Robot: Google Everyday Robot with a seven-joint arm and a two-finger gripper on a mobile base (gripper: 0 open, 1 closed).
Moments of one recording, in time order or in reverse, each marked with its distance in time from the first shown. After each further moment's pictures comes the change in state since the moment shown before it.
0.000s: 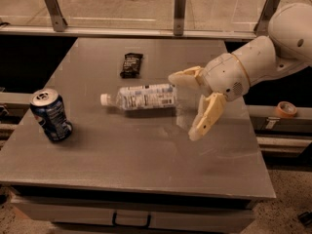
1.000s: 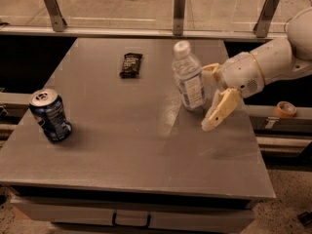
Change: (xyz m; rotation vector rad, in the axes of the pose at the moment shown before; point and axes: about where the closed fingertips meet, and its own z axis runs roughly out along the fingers) arm 0.037 -0.030 -0.038 0.121 0.022 0.069
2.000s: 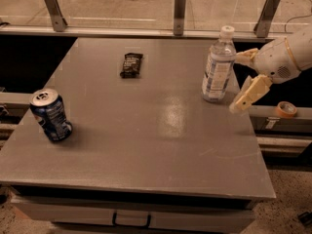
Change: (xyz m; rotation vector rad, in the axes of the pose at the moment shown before) arm 0.056 -0.059 -0.089 0.300 0.238 0.048
